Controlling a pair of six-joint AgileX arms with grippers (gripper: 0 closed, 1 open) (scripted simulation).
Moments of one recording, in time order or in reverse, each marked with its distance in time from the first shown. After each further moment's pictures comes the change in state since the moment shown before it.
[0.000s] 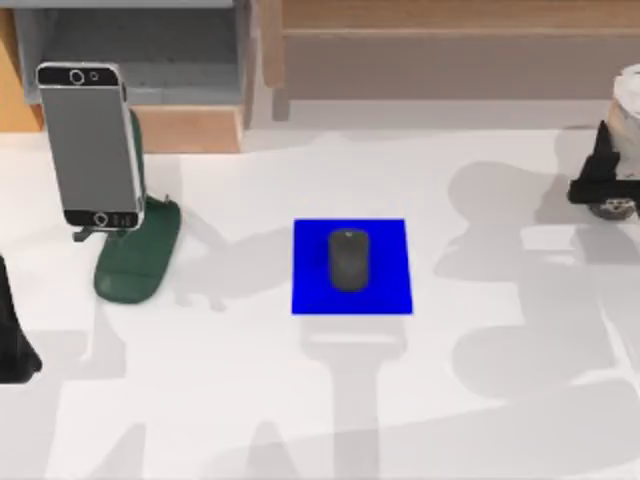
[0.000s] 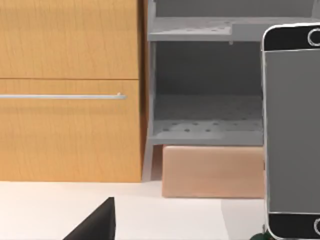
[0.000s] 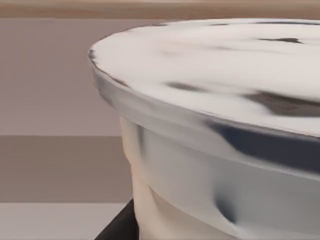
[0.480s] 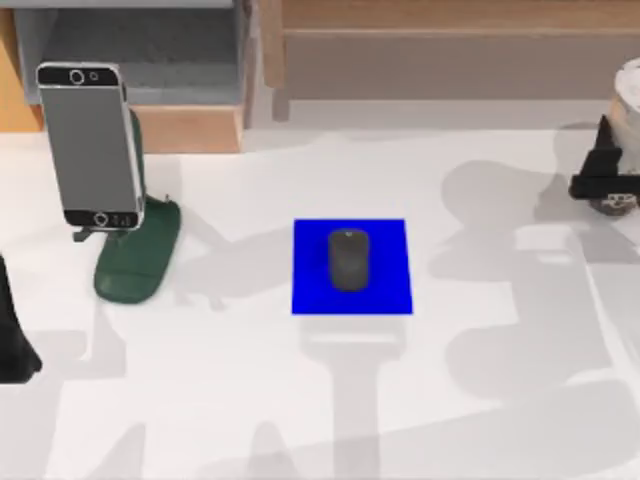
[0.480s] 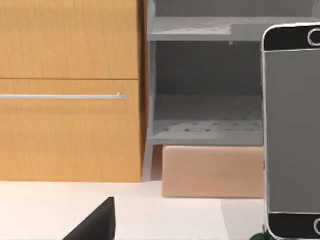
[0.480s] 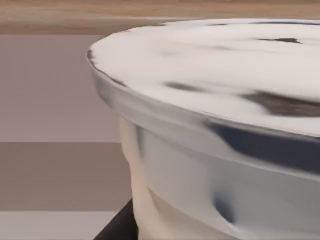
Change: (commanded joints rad) left arm 0.000 0.000 0.000 0.000 0.000 0.000; right arm 0.000 -0.025 -0.001 -0.023 -0.001 0.002
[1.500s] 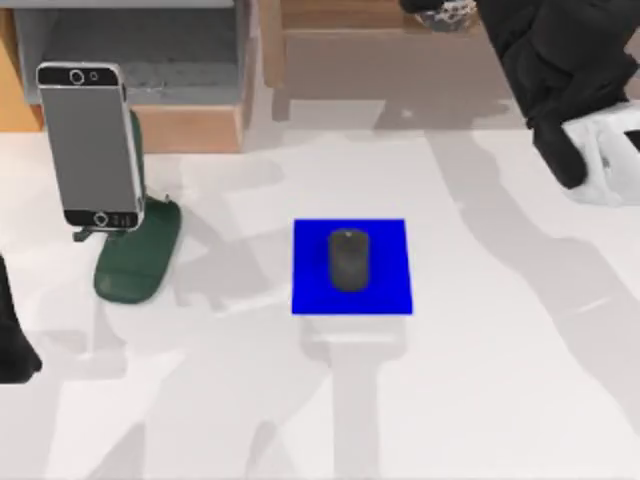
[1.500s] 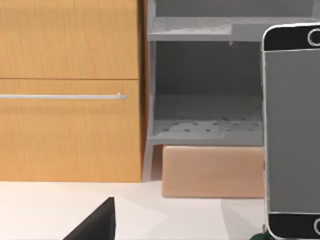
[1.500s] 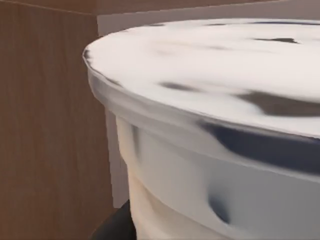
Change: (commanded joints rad) left arm 0.000 0.000 0.000 0.000 0.000 0.000; right arm 0.354 -0.187 0.564 -0.559 0.101 0.030
